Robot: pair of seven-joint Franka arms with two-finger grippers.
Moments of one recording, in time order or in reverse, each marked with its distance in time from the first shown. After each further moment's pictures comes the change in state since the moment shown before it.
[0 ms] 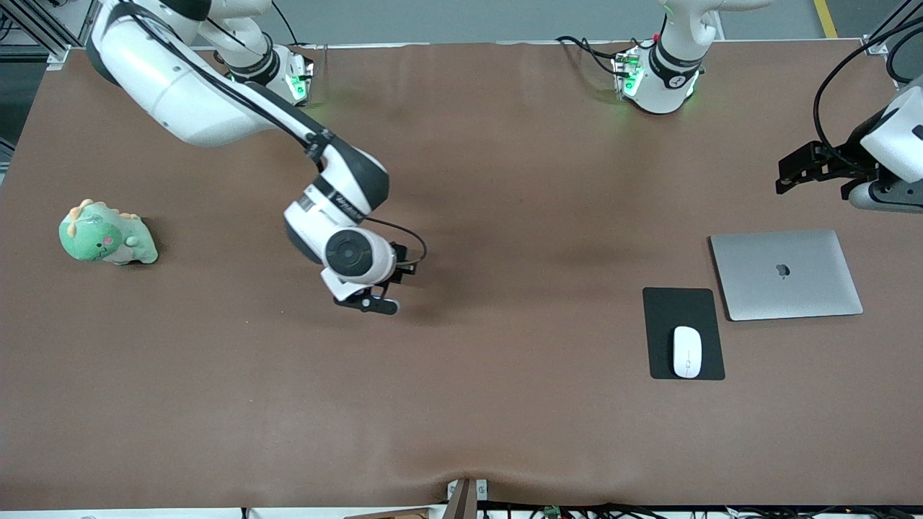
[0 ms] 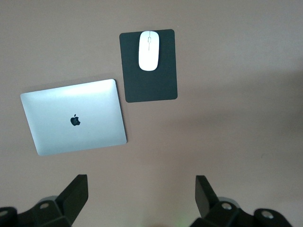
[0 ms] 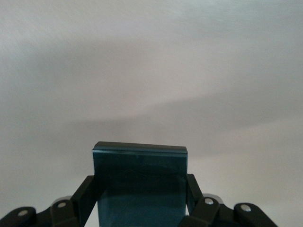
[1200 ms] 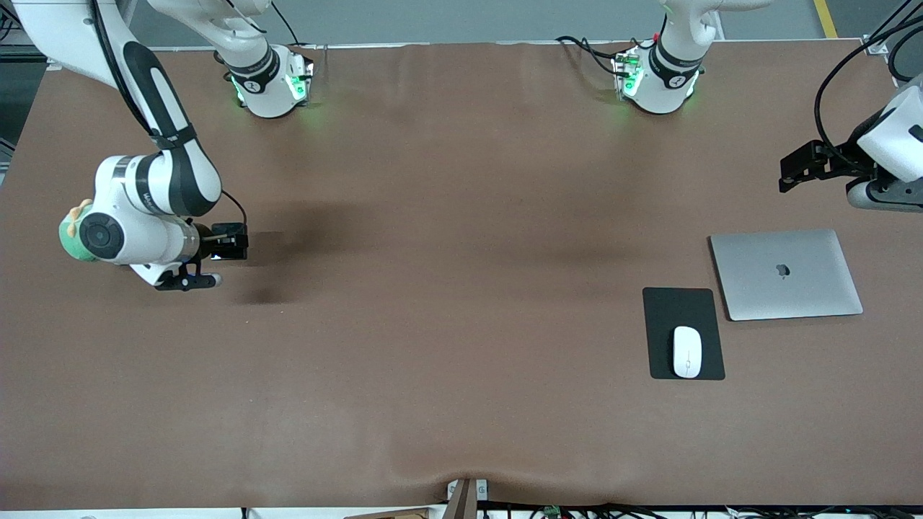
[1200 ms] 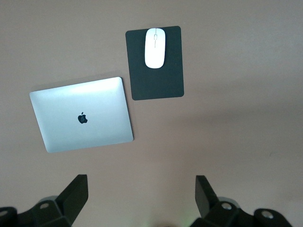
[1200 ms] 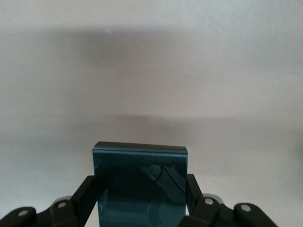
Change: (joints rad) left arm -0.005 0.012 -0.003 0.016 0.035 -0.012 0.000; right arm 0.042 -0.522 -0.773 -0.738 0.348 0.413 -0.949
